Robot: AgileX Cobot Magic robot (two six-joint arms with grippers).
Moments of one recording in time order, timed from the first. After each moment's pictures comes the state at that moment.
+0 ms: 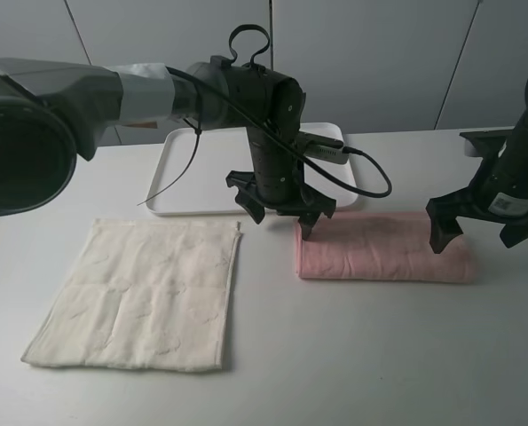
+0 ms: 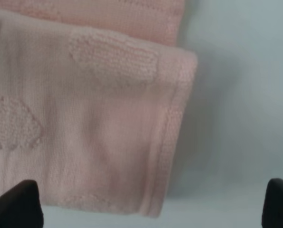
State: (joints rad) left arm -0.75 2.45 -1.99 0.03 1.03 -0.29; right arm 0.07 1.76 -0.90 -0.03 0.75 0.06
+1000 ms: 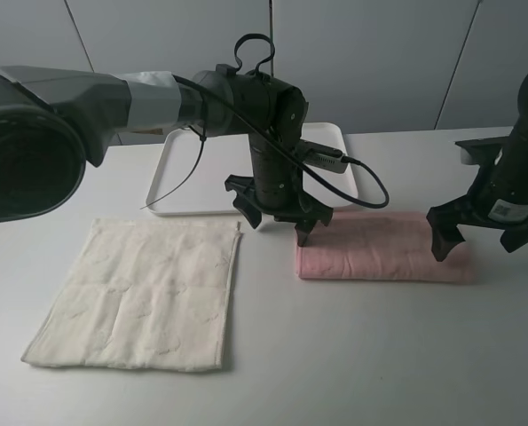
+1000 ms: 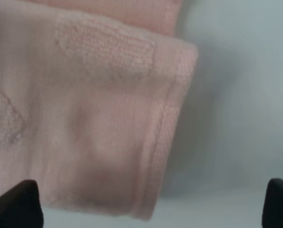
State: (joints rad) left arm -0.75 2.47 -1.99 0.05 1.06 -0.29; right arm 0.07 1.80 -0.90 -0.06 0.76 0.05
